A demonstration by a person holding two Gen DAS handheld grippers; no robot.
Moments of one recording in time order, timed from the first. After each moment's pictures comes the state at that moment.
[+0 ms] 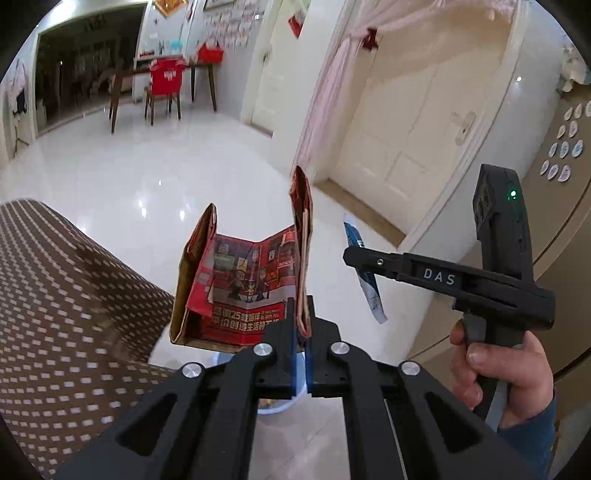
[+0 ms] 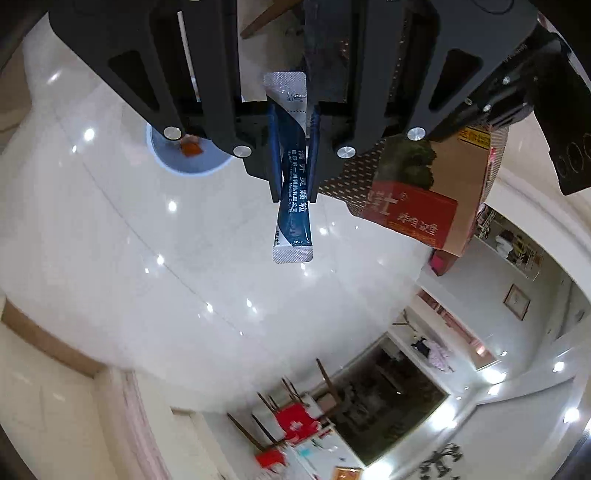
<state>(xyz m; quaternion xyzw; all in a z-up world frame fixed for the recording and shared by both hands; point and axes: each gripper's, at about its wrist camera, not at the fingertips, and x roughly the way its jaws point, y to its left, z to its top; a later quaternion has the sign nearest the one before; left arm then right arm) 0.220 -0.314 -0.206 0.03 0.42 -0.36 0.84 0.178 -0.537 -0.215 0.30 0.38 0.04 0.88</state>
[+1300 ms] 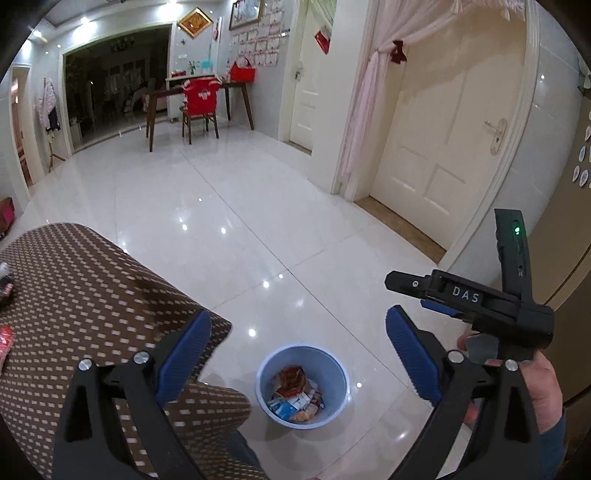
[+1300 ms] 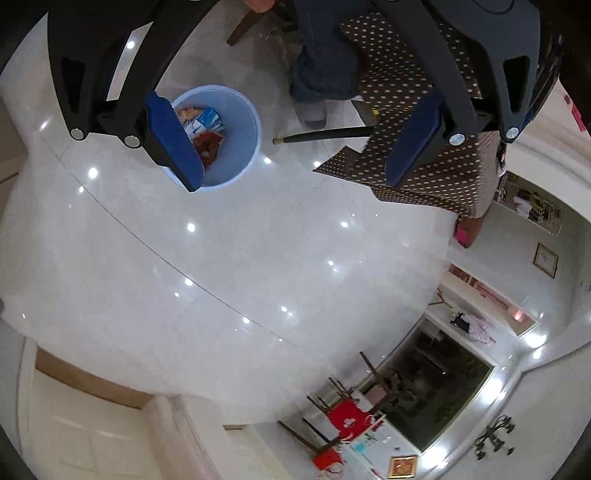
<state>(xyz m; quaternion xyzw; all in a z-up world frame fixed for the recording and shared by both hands) 0.239 -0.288 -0.160 0.05 0.37 -0.28 0.88 0.186 -0.547 -0.225 0.34 0.39 -0.04 0.85</state>
